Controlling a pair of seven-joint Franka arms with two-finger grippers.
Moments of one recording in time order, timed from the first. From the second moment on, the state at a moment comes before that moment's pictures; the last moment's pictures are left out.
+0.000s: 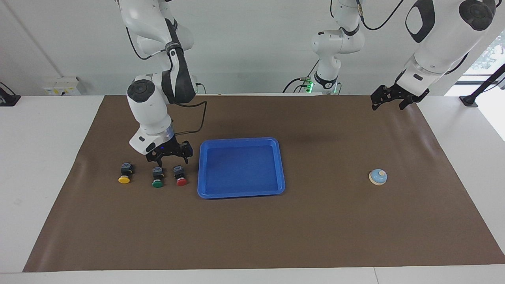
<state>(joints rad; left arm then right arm) -0.02 0.01 -0.04 -1.60 0.00 1.46 0.00 0.16 0.20 -0.01 -1.97 0.00 2.22 0.04</state>
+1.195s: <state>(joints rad) -0.02 0.01 -0.04 -1.60 0.00 1.46 0.00 0.16 0.29 -0.01 -2.08 0.00 2.36 -0.02</state>
